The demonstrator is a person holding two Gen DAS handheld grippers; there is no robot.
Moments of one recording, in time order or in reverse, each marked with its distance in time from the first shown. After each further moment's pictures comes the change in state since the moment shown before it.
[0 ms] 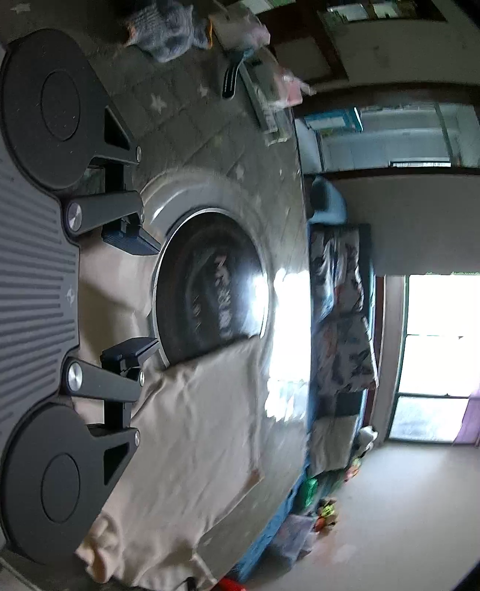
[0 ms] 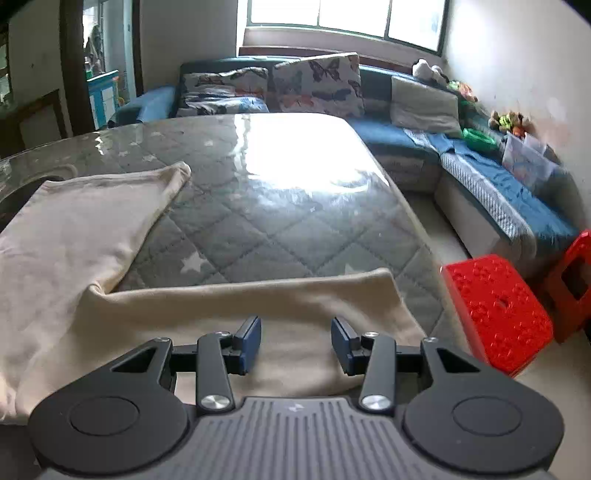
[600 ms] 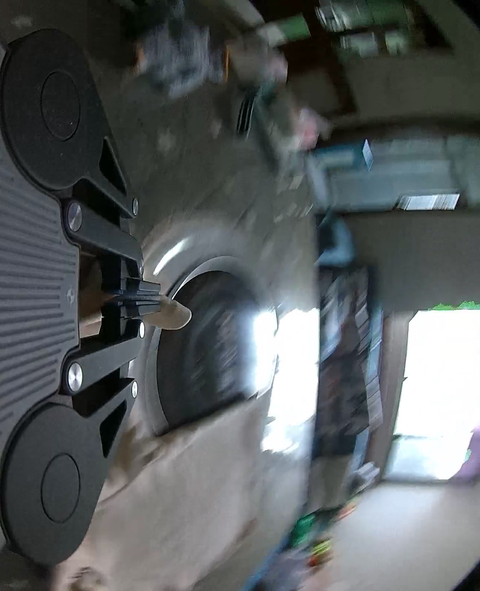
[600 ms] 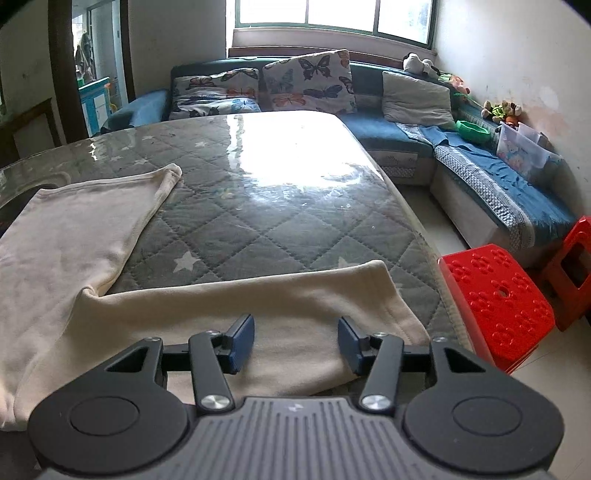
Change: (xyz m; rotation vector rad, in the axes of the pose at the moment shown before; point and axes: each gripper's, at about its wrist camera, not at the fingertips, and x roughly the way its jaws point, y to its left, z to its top) left arm 0.007 0.043 -0.010 -0.106 -0.040 0.143; right arm 0.002 -0.005 -0.004 0.039 0.001 -0.003
